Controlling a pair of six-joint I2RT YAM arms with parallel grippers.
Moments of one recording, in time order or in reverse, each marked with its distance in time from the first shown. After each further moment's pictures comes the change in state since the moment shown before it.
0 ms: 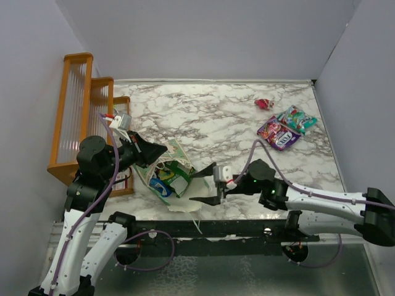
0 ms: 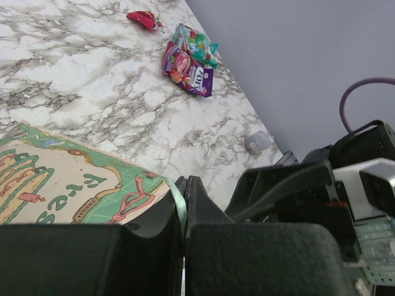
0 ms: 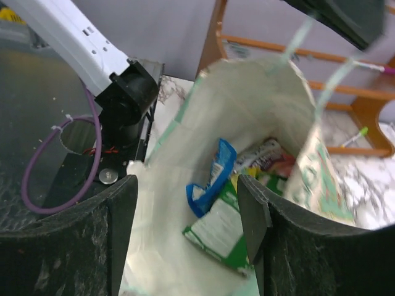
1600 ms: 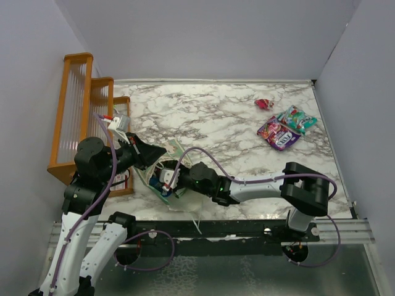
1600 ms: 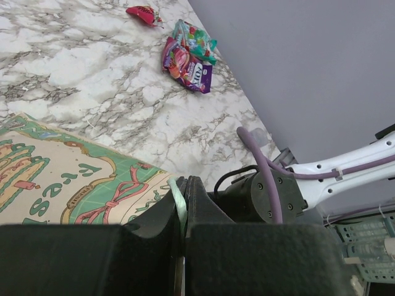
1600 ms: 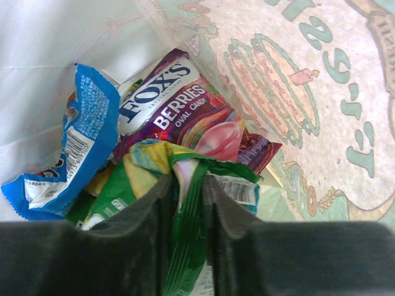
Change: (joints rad) left arm 0.000 -0.014 0.027 -0.054 -0.001 0.004; right arm 0.151 0.717 0.333 0.107 0.631 -0.449
